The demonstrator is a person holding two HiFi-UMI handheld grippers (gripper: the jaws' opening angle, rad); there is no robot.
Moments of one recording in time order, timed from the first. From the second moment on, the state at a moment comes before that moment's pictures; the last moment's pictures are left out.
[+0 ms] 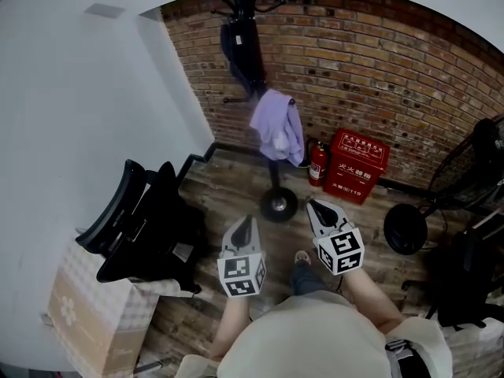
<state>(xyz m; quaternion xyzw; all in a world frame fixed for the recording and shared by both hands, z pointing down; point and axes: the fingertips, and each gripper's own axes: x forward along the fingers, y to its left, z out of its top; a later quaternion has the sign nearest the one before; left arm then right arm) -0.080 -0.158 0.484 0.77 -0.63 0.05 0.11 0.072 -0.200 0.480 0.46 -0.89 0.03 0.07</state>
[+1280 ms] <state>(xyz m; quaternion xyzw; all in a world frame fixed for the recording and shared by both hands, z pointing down) -0.080 -0.156 0.481 0.77 -0.62 0.05 0.11 0.070 -0.195 0.461 0.46 -0.89 0.03 0.05</state>
